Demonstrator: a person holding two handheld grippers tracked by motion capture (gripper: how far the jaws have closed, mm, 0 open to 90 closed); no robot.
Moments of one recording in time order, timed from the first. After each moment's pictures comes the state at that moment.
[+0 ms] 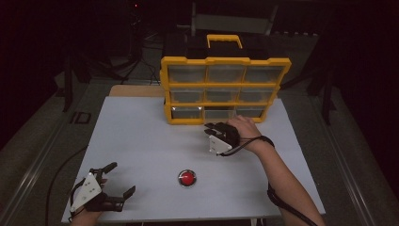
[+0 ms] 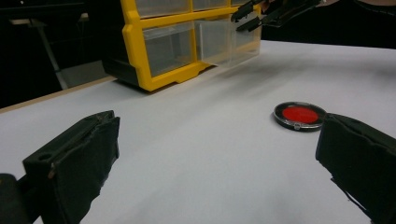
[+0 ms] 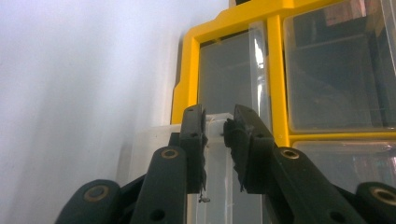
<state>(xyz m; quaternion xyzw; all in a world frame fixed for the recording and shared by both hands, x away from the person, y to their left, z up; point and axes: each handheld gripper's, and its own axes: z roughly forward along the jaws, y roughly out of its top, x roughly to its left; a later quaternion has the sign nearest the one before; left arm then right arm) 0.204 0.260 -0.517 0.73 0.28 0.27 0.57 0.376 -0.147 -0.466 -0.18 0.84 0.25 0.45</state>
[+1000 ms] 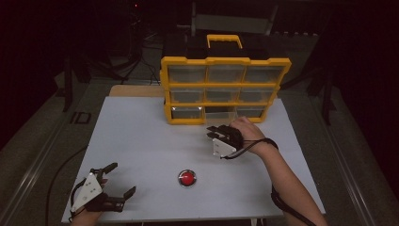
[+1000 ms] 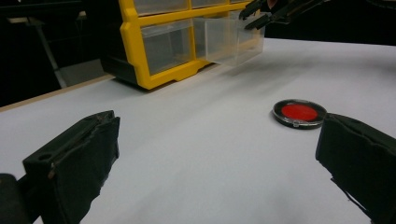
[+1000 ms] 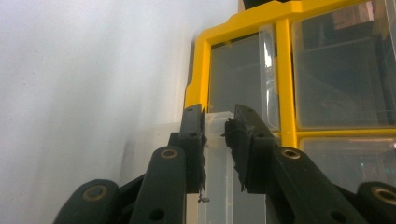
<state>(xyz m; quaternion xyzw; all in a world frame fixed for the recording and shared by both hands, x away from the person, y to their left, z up) 0.204 0.259 -0.518 0.73 0.28 0.27 0.56 0.368 -0.157 -0.465 -0.19 0.84 0.25 0.44</state>
